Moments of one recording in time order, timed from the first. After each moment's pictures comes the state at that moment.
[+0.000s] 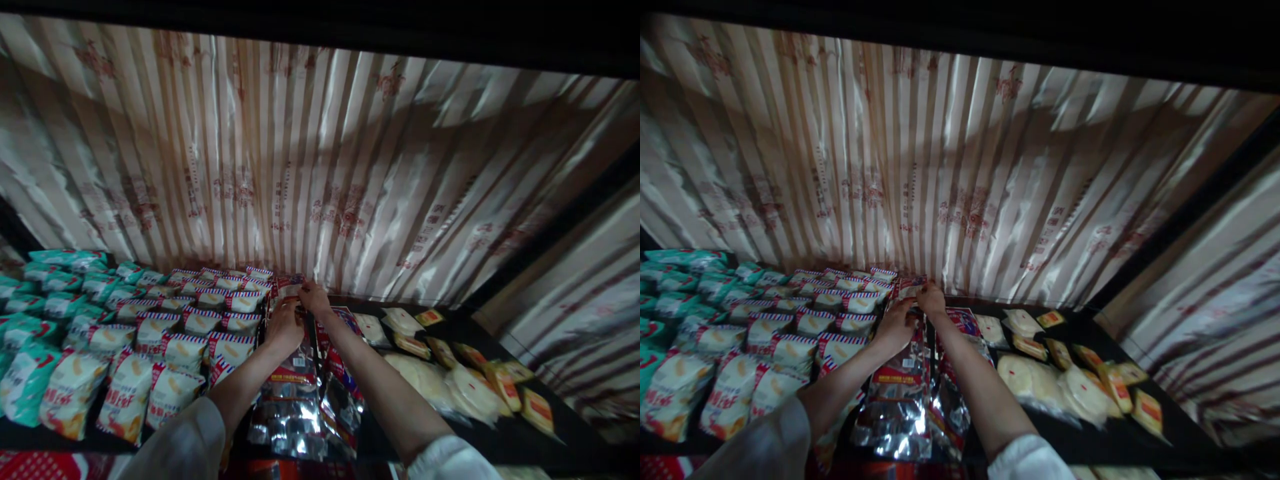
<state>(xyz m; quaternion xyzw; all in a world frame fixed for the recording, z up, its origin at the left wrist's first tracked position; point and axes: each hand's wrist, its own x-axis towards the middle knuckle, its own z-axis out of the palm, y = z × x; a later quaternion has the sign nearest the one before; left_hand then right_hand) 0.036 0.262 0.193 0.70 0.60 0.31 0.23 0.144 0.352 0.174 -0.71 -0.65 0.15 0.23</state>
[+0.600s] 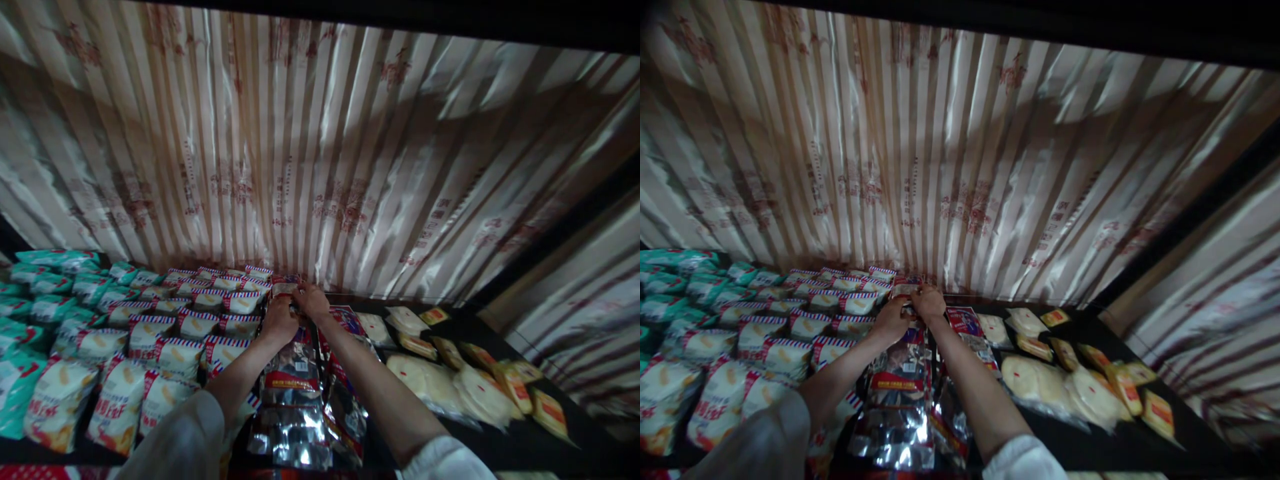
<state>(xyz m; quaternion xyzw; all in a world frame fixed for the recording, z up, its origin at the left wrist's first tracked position) 0.027 0.288 0.182 0.68 0.62 0.30 0.25 0.132 0.350 0.171 -0.72 -0.66 0.12 0.17</state>
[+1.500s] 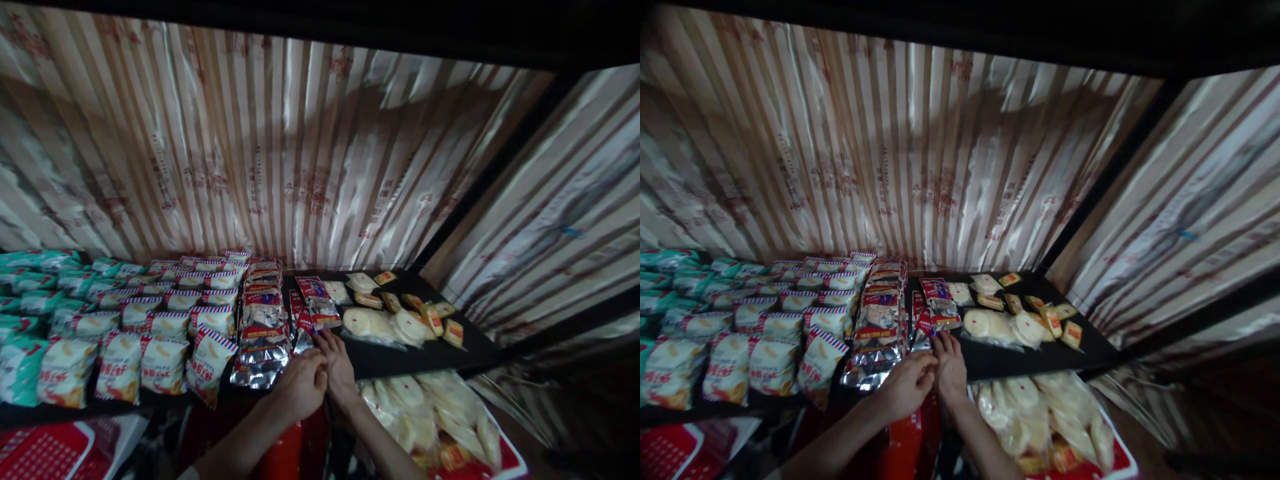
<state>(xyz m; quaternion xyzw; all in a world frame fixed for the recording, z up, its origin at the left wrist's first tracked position) 0.095 0.119 0.167 0.78 0.44 0.22 0.39 0.239 0.137 0.080 -0.67 -0.71 0.03 0.19</state>
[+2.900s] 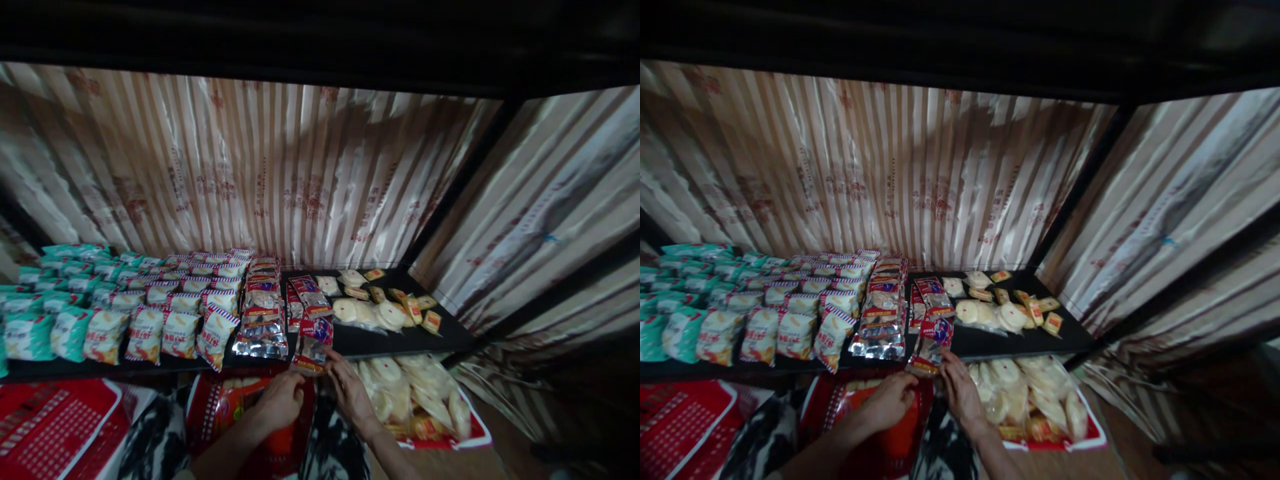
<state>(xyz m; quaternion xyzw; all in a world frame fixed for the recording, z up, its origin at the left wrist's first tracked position) 0.078 0.045 0.141 0.76 0.52 0.11 0.38 0.284 0.046 0.076 -0.52 -0.76 0.12 0.38</state>
